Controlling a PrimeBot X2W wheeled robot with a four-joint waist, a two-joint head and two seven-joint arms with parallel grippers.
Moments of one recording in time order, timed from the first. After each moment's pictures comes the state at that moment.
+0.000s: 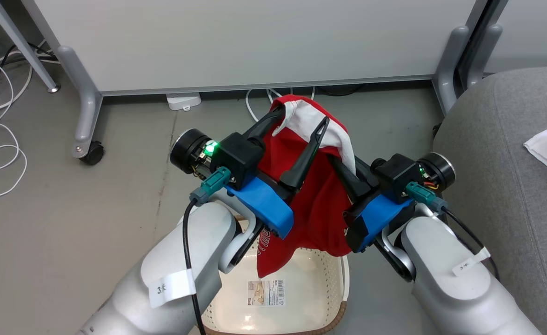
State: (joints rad) left arm -0.72 0.14 -0.80 0.44 -0.51 -0.07 -0.24; right arm -0.63 -0.12 0.50 0.59 0.18 0.13 -0.26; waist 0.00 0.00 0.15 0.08
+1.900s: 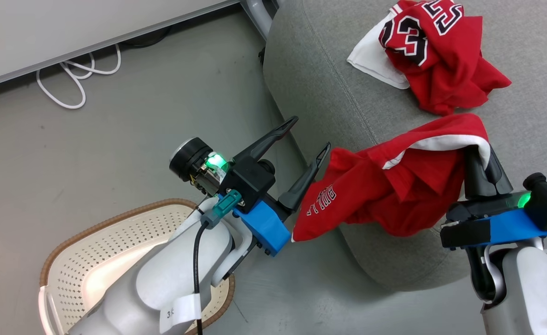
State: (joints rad) left arm -0.71 0.21 -0.90 0.38 -0.45 -0.05 -0.22; right arm -0.32 -0.09 -0.04 0.17 0.14 0.13 -0.26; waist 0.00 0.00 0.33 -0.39
